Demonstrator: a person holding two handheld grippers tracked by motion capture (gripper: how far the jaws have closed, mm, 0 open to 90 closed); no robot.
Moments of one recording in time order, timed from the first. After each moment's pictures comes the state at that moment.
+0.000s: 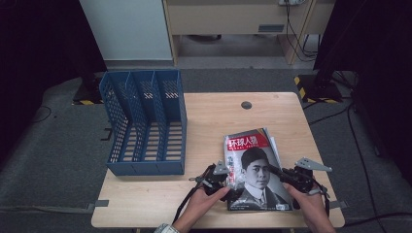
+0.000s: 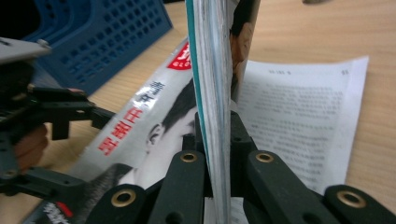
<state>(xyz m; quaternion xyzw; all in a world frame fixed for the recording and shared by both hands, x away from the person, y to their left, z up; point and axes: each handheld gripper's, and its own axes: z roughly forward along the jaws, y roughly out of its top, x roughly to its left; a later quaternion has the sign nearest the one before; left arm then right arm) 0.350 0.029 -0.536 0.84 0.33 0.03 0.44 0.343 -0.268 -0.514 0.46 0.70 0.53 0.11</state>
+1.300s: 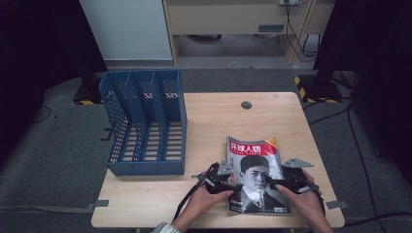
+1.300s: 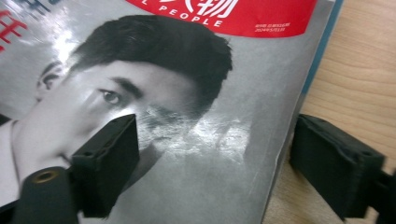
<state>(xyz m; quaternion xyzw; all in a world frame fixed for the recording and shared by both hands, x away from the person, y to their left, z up) 0.356 0.025 -0.533 0.86 0.29 0.06 0.42 0.354 -0.256 -0.535 0.48 0.78 0.36 0.18</state>
